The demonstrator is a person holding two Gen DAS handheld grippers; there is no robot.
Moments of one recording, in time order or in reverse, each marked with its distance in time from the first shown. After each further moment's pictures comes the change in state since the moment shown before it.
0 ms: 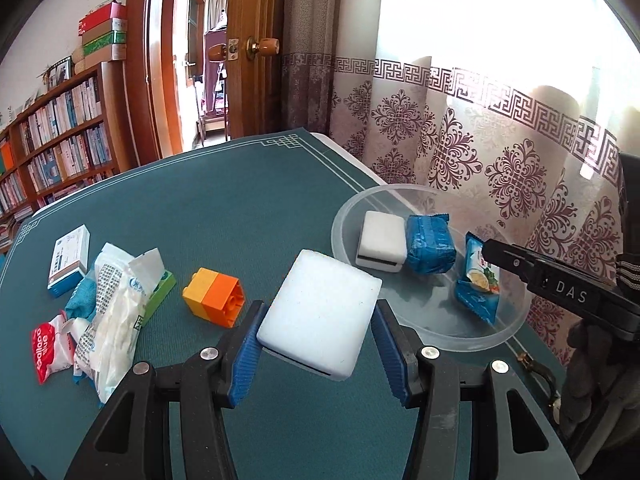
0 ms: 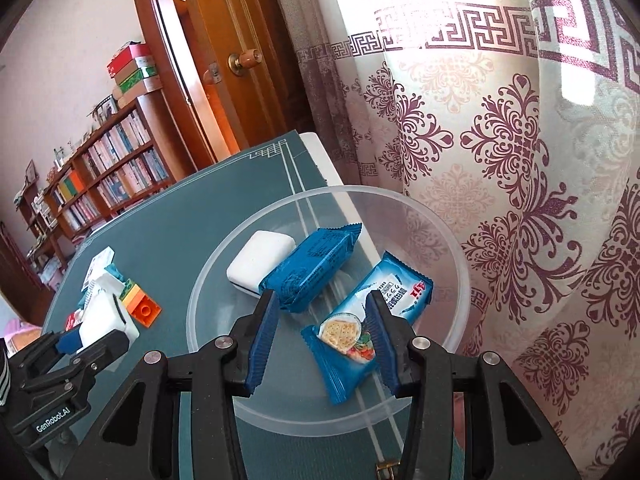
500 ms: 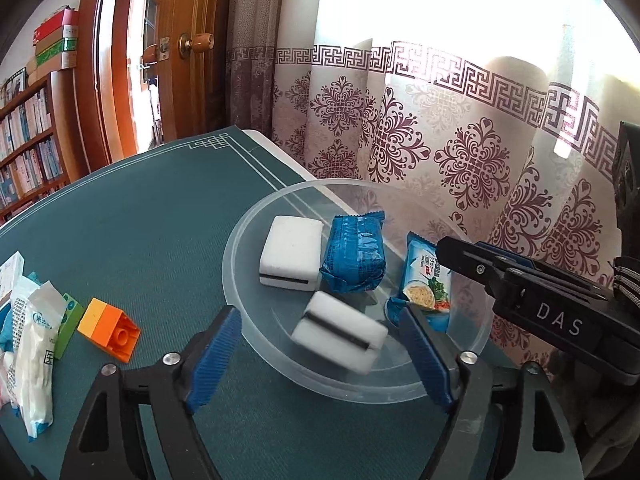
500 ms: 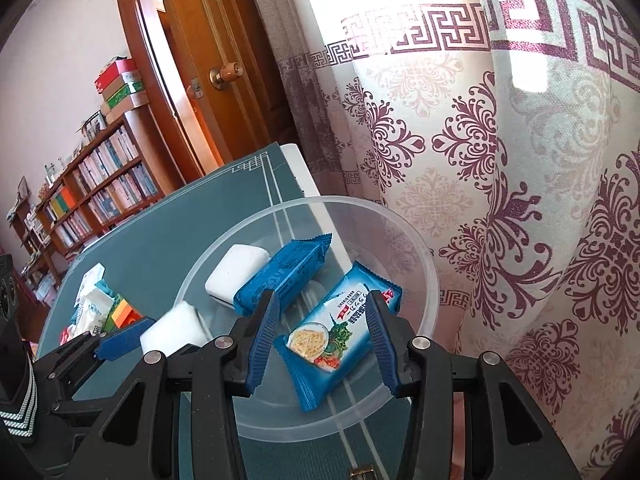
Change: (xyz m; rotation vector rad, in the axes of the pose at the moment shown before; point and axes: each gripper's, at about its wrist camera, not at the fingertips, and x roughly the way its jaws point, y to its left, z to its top) left arm 0.040 -0.051 0.011 0.053 0.009 -0.126; right arm -0.005 -0.016 0.003 0.033 -0.032 -0.031
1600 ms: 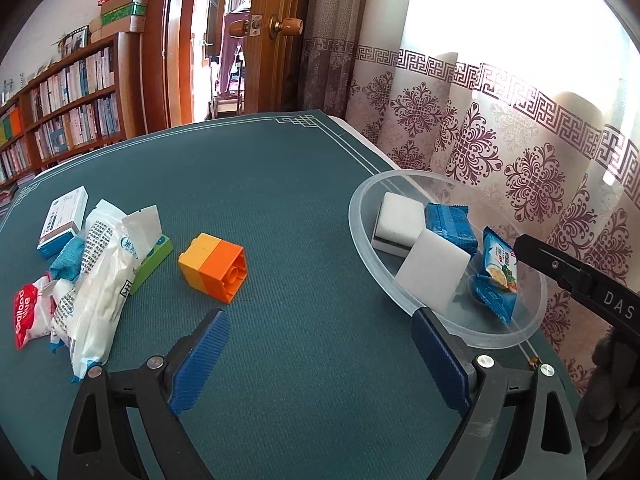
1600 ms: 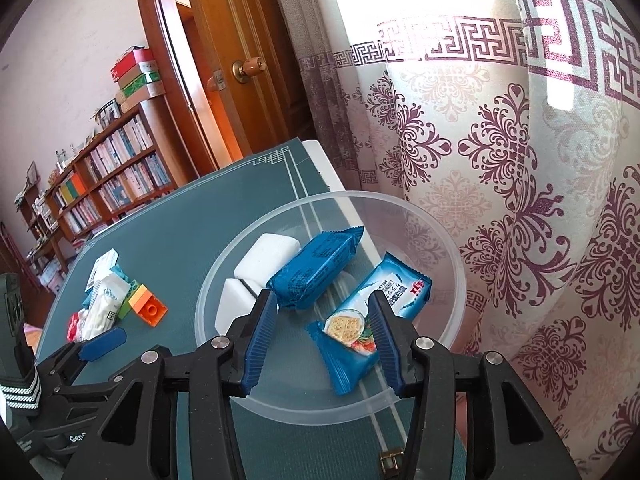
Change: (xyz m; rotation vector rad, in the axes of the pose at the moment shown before) left arm -0.032 0.065 -0.031 -0.164 0.018 0.143; right arm -0.010 0.030 -0.010 -0.061 0.008 0.035
